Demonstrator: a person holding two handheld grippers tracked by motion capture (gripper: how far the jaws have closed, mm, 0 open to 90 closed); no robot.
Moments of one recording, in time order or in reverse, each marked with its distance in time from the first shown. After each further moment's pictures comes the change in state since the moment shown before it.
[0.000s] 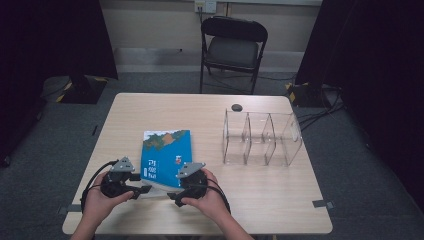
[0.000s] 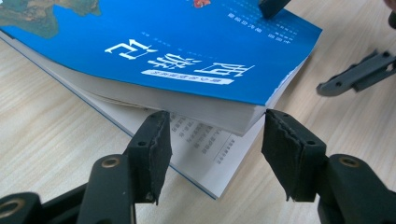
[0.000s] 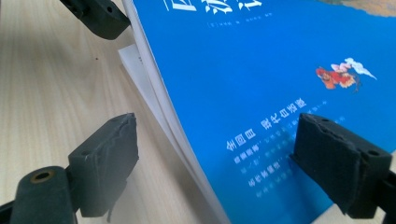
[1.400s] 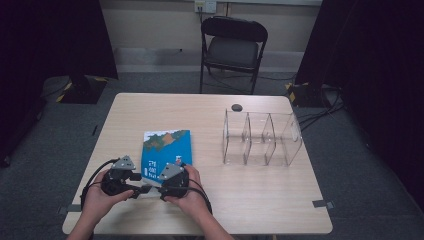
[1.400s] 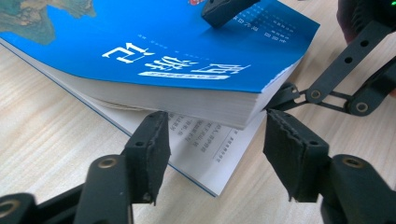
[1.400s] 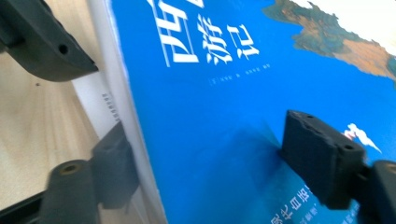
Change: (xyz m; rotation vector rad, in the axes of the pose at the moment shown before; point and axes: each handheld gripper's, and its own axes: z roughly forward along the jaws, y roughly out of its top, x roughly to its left) left arm 0.004 0.002 0.002 0.033 -0.032 0.001; right arm 0.019 0.022 0.040 -0.006 -0.171 -0.135
